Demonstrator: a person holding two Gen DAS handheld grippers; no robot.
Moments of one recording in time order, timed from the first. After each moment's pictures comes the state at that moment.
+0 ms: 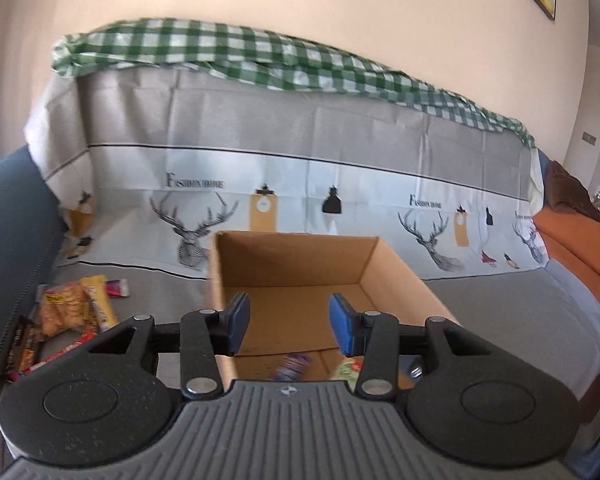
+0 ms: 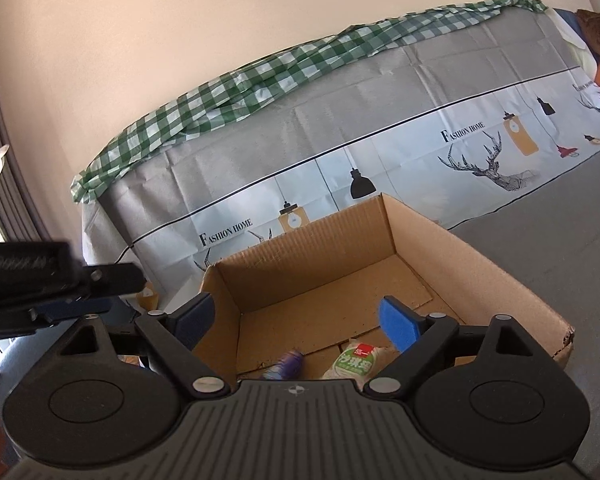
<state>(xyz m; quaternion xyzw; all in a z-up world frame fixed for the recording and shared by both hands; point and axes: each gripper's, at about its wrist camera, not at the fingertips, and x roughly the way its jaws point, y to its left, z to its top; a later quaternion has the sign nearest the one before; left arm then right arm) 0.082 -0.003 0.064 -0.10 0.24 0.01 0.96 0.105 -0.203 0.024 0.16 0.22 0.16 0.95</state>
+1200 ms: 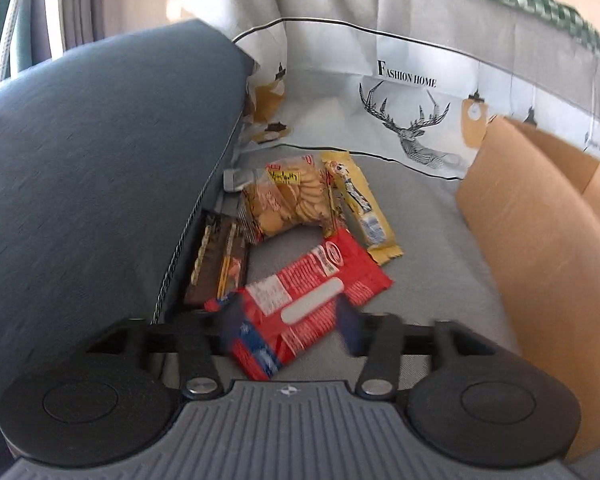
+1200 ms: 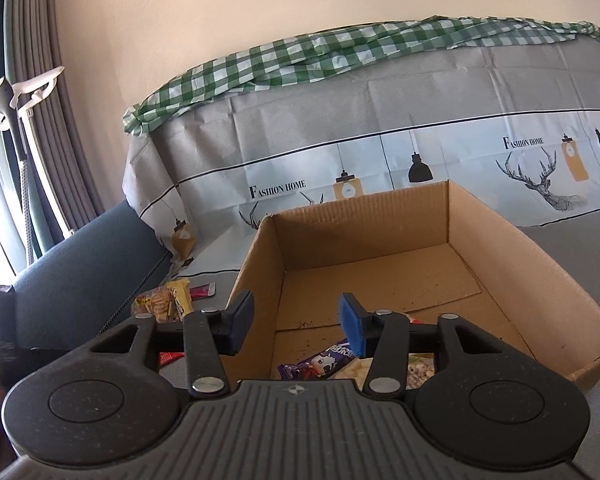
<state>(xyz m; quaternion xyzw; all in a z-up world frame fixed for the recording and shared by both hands) 0.088 0.195 -0.078 -0.08 0.36 0.17 0.91 0.089 -0.155 0.023 0.06 0.24 0.22 0.94</state>
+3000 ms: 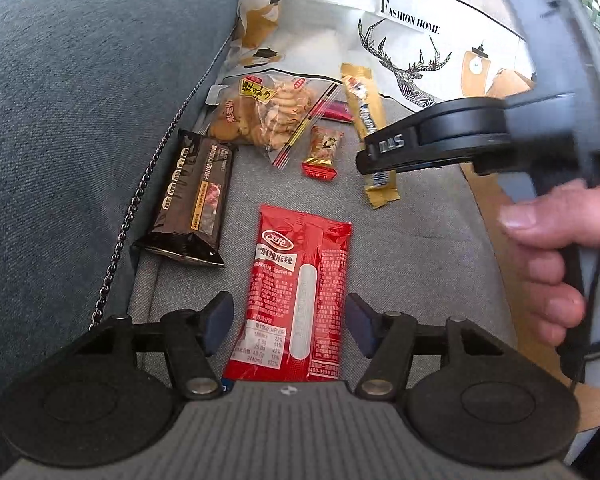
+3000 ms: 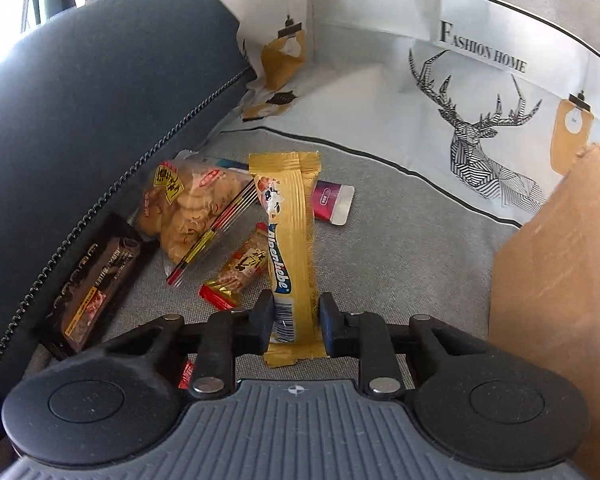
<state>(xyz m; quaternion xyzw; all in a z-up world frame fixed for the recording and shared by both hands) 0.094 0.206 -0.099 -0.15 0.44 0.13 0.87 0.244 0.123 -0.081 -0.15 0.44 0.32 0.83</state>
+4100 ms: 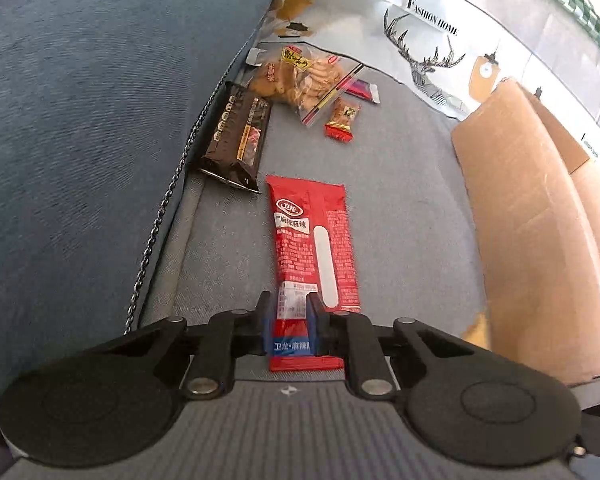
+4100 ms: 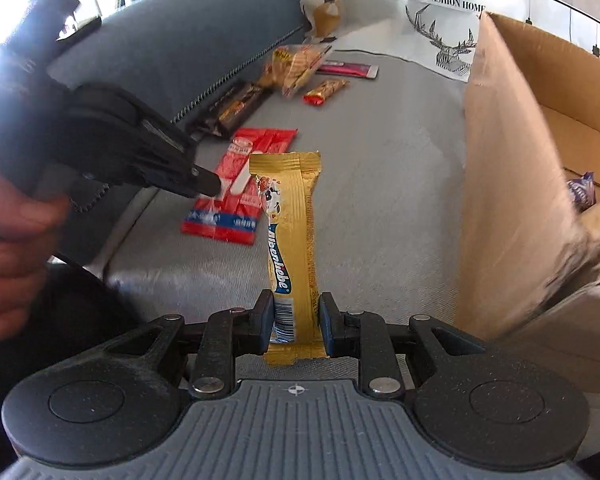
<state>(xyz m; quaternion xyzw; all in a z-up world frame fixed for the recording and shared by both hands) 0.042 0.219 -0.081 -0.23 0.47 0.13 0.84 0.046 -0.007 -0.051 -0.12 0.47 0.35 0.80</state>
